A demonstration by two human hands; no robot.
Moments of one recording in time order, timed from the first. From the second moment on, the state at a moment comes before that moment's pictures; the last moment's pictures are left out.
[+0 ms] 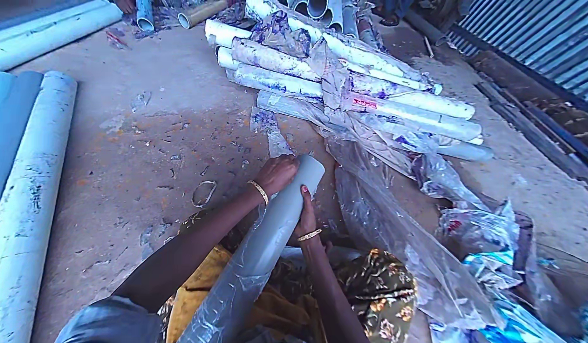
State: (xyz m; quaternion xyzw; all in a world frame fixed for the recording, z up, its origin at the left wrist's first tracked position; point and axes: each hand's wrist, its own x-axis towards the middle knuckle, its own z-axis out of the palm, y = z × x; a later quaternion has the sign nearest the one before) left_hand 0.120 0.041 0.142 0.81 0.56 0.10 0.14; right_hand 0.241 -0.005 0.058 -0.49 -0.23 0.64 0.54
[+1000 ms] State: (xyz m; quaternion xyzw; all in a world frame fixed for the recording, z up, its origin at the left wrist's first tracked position) left_hand 0.114 0.033 0.097 0.59 0.70 0.22 0.35; right_hand 0.236 0.012 0.062 -0.53 -0.29 0.59 0.53
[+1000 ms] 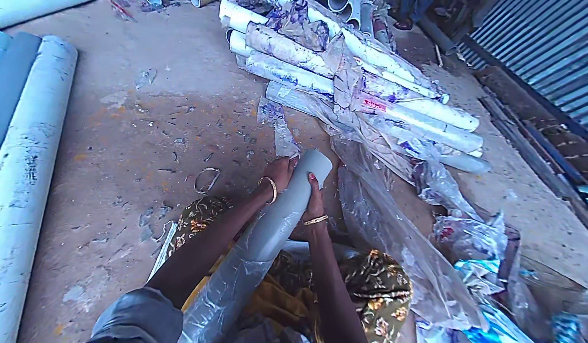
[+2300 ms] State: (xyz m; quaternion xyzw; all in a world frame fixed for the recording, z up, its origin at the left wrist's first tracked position) left_hand 0.131 -0.095 0.081 0.51 0.68 0.19 0.49; right_hand 0.305 -0.022 0.041 -0.47 -0.29 0.59 0.59
